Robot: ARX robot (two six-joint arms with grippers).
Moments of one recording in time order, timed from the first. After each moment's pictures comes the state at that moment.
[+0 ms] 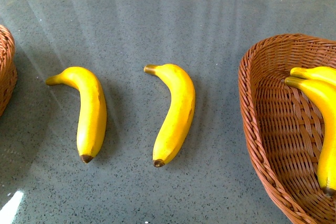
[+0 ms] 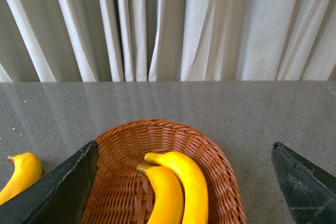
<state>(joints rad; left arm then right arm) 0.00 0.02 0.01 0.00 0.00 -0.01 0.00 0.00 0.02 0.00 0.00 0.00</state>
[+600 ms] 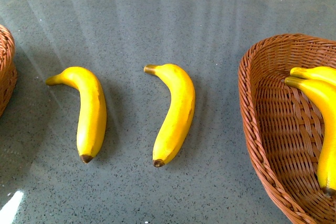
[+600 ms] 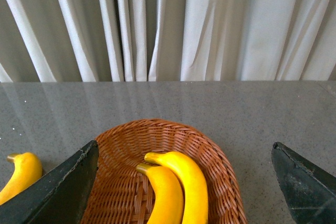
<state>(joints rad) 0.00 0.02 0.01 0.00 0.00 -0.01 0.00 0.00 0.02 0.00 0.00 0.00</state>
